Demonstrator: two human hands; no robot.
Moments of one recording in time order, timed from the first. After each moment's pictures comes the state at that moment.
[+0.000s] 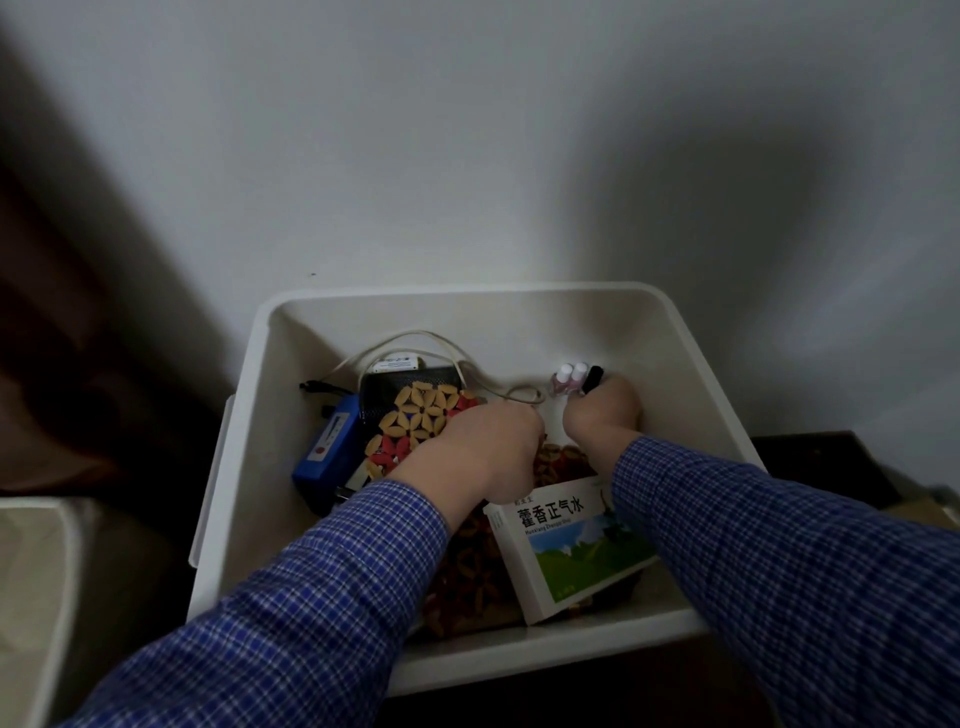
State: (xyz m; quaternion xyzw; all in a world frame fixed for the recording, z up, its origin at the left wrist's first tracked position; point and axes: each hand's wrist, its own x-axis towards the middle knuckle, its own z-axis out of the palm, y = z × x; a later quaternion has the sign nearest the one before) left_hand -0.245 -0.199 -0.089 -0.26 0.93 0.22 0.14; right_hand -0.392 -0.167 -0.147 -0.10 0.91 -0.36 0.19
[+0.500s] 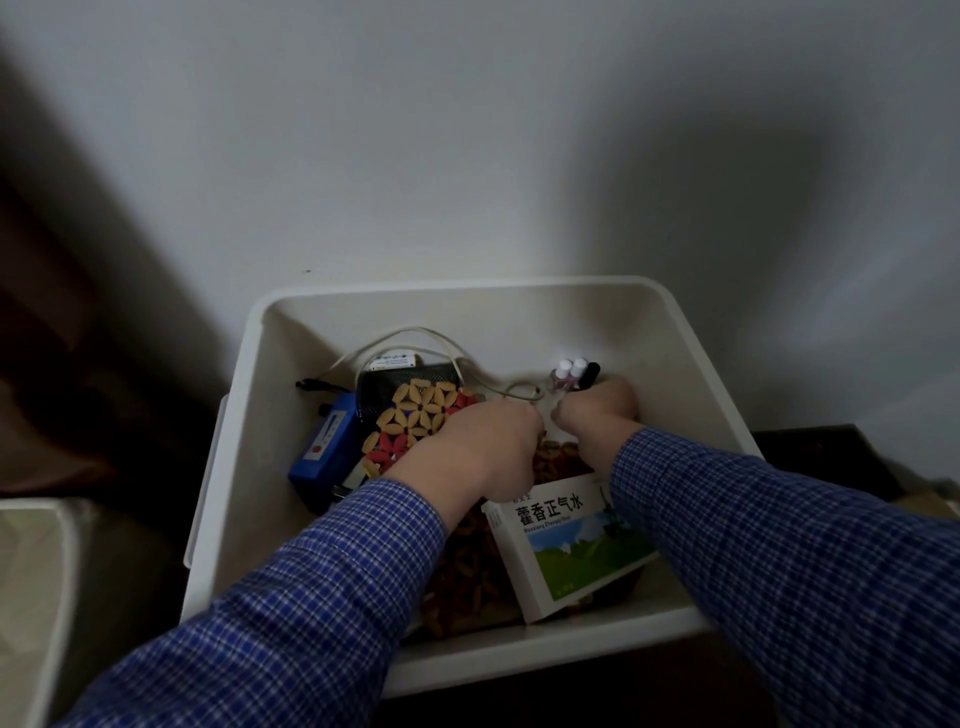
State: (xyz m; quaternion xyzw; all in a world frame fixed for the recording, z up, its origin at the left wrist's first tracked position) left_hand -0.246 -0.198 -0.085 -0.27 0.92 0.23 0.14; right_hand -0.389 -0.170 -0.153 -0.02 0.89 -0.40 0.24
